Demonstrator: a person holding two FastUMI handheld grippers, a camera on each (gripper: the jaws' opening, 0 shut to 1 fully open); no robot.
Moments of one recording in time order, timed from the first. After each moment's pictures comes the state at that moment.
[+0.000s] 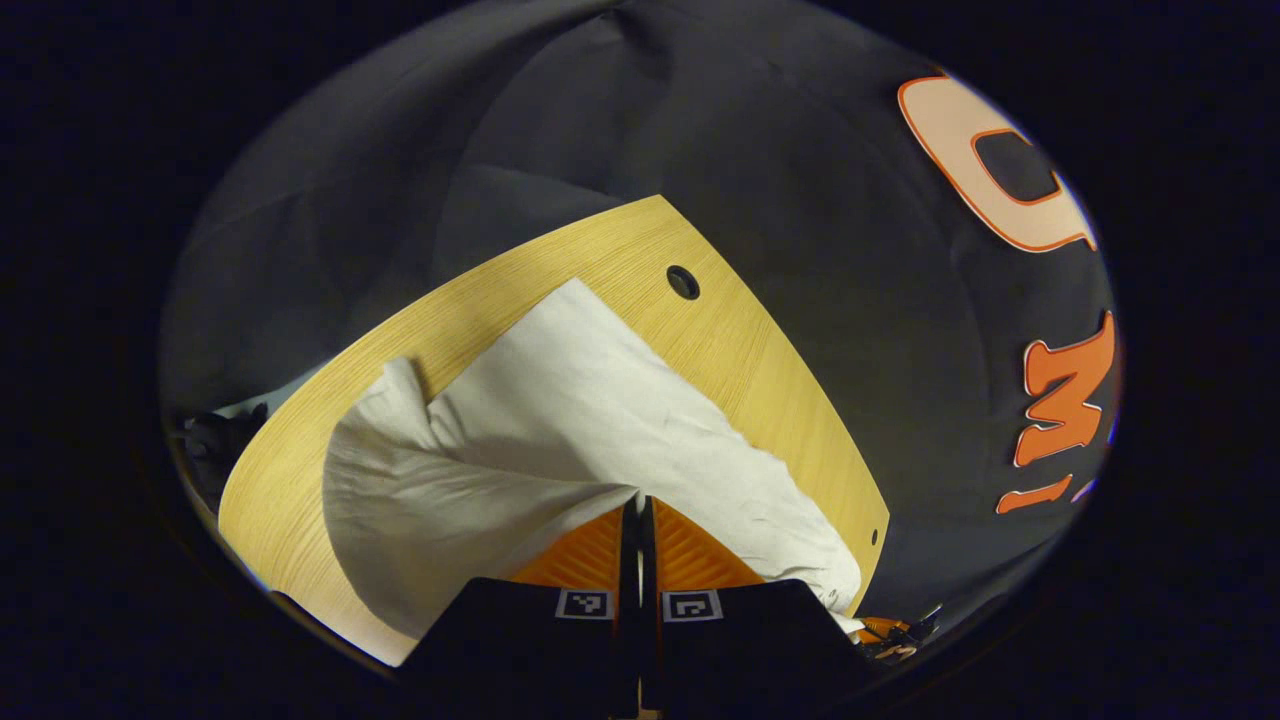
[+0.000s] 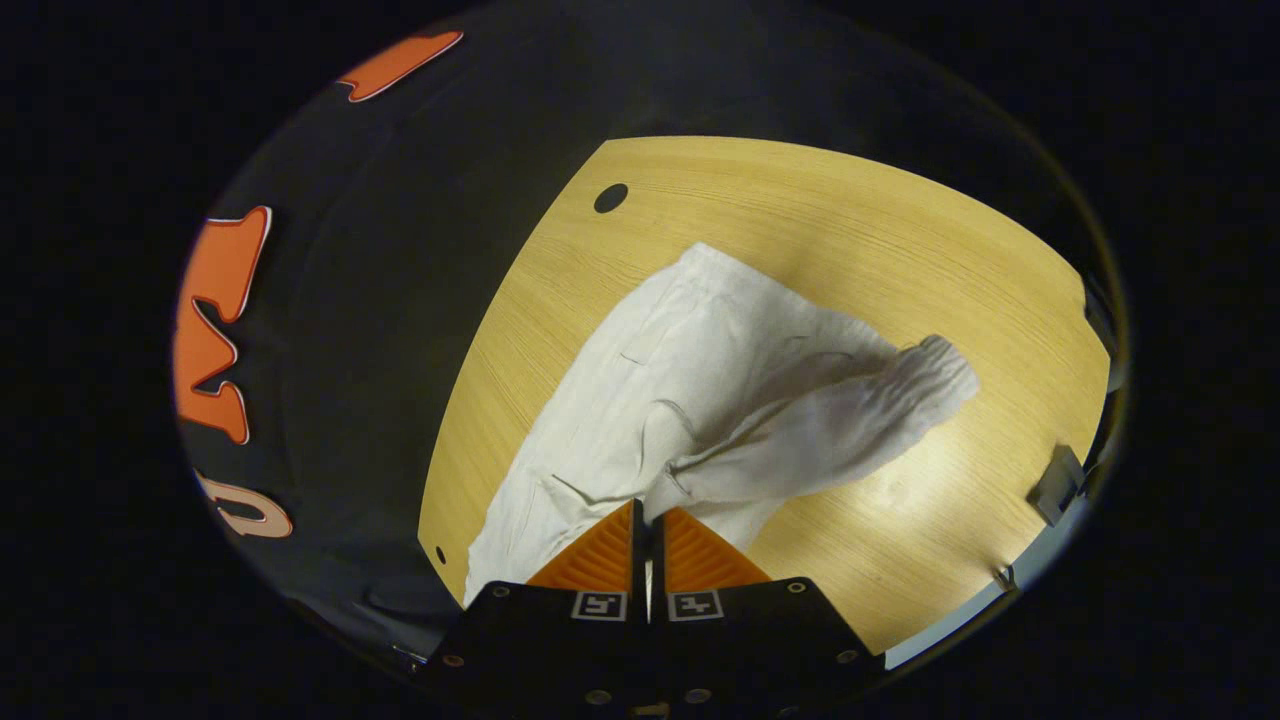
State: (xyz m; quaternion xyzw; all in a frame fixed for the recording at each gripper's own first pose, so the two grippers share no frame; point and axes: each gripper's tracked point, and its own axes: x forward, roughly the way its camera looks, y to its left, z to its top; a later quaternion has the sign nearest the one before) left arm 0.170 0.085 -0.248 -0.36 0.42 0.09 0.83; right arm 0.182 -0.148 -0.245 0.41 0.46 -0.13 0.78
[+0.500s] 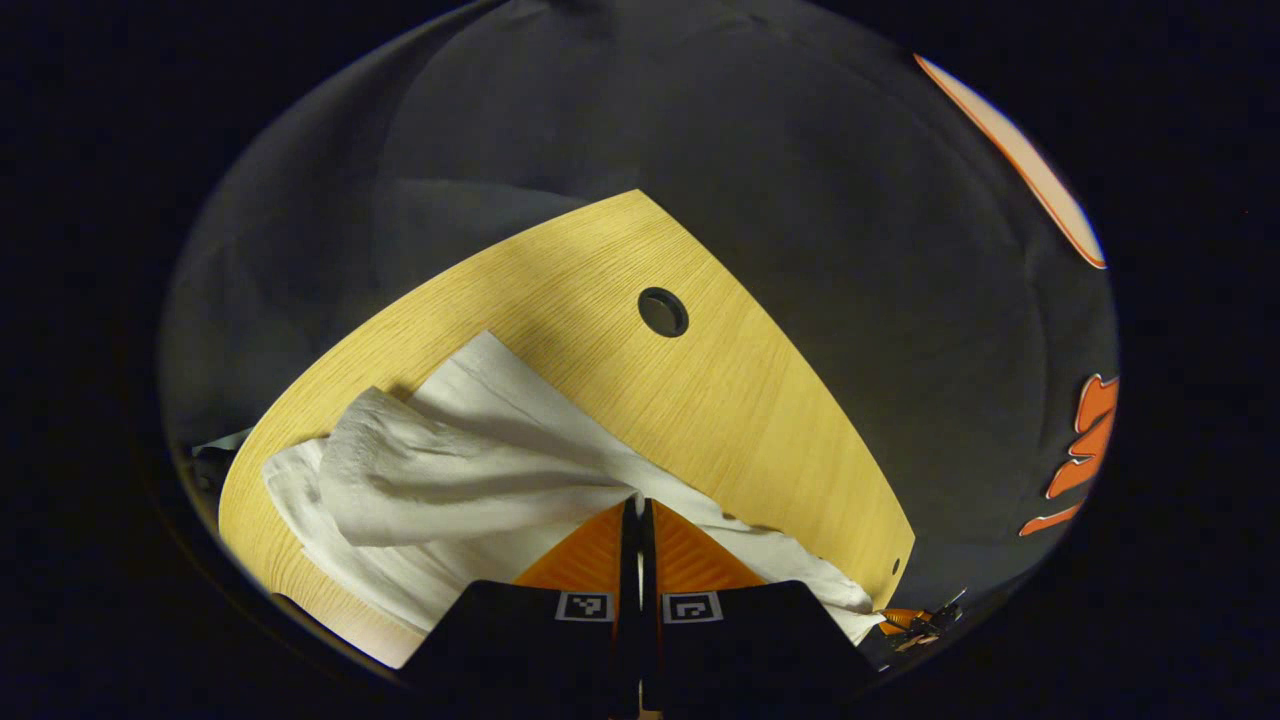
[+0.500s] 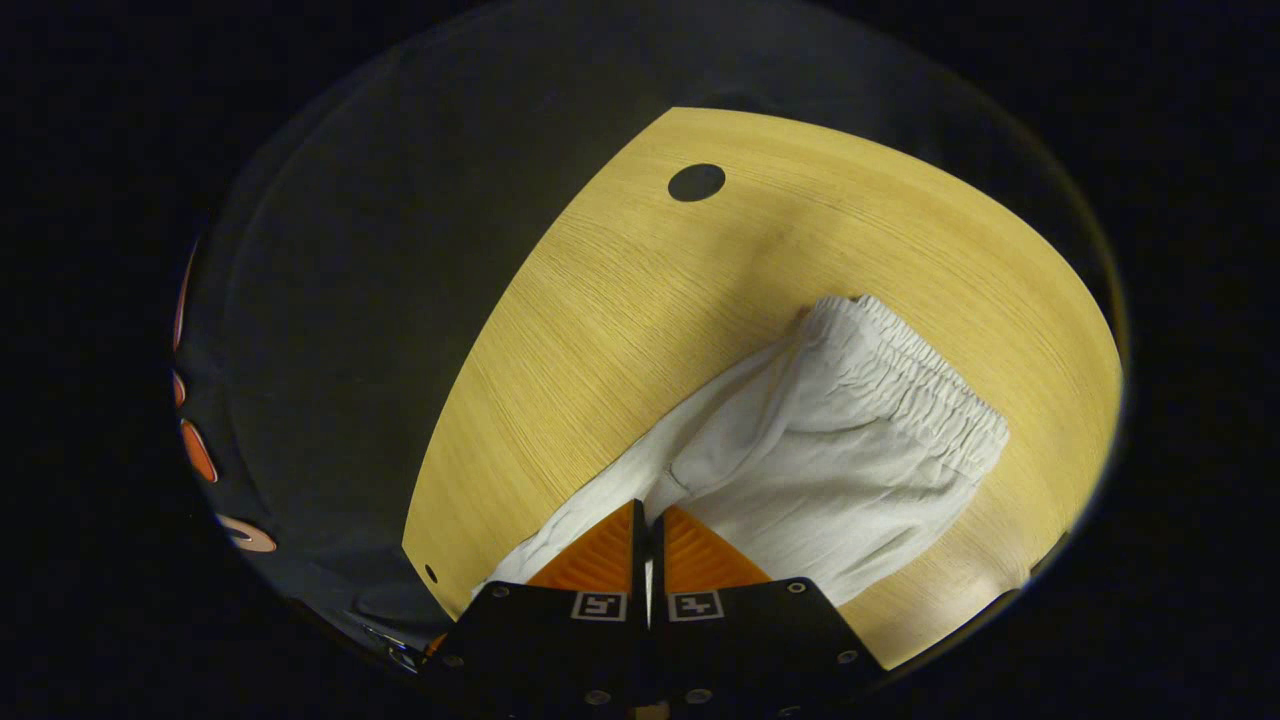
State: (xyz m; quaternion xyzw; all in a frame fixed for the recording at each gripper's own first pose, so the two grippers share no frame) left arm 0.286 0.087 -0.298 -0.34 0.45 0.12 0.82; right arm 0.303 -0.148 -0.279 0.39 0.51 -0.12 0.76
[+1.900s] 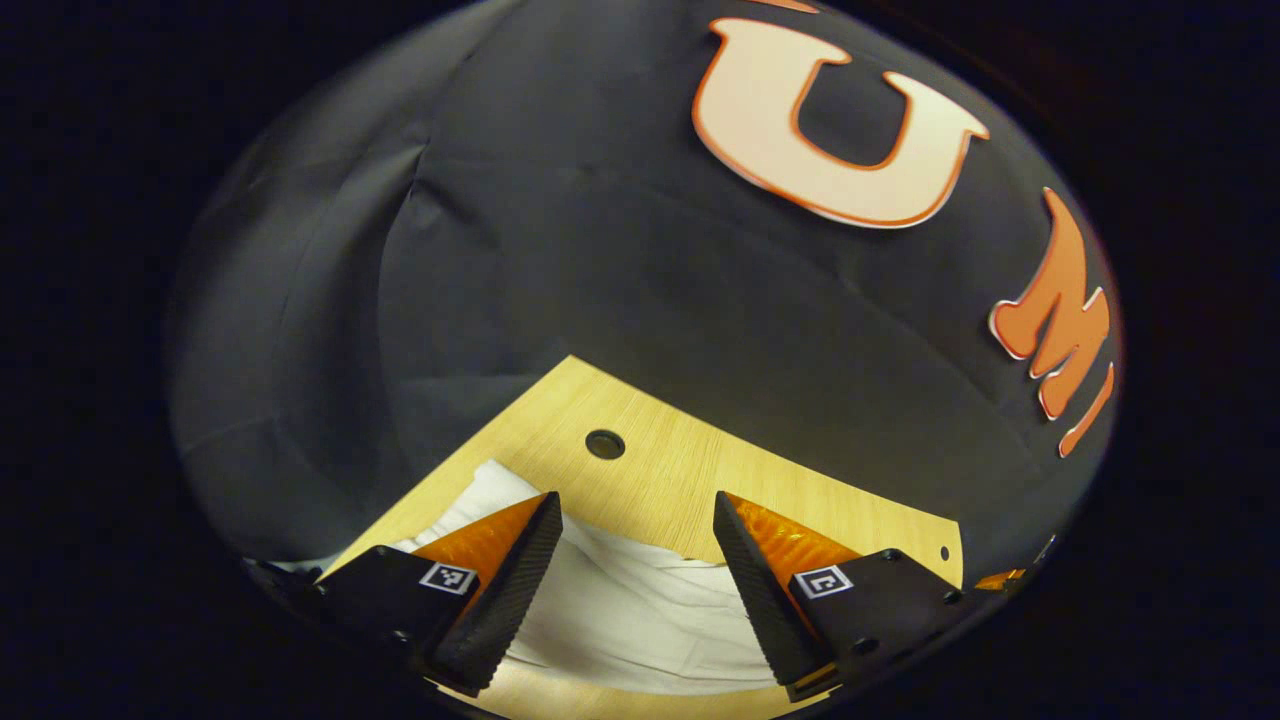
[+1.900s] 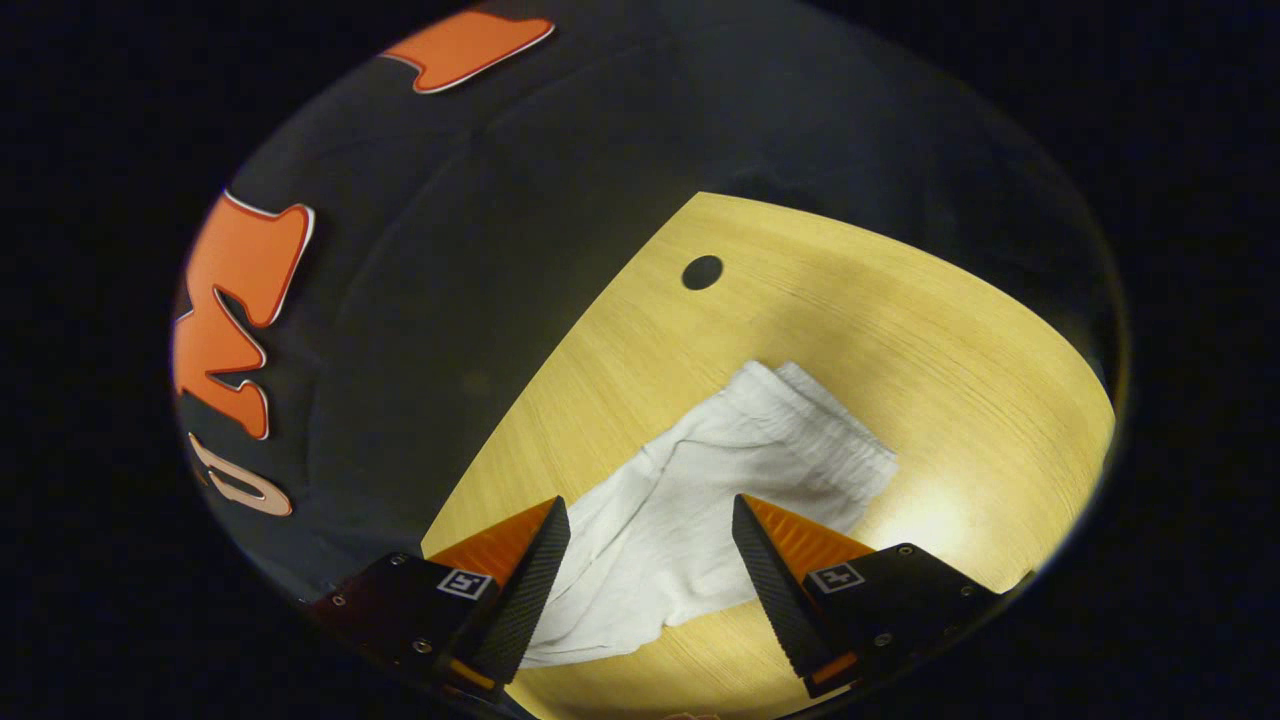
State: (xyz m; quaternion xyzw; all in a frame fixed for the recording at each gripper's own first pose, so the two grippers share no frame) left arm 0.263 0.089 -0.159 -0.15 0.25 0.11 0.95; right arm 0.217 -0.215 -0.193 0.38 0.38 -0.10 0.84
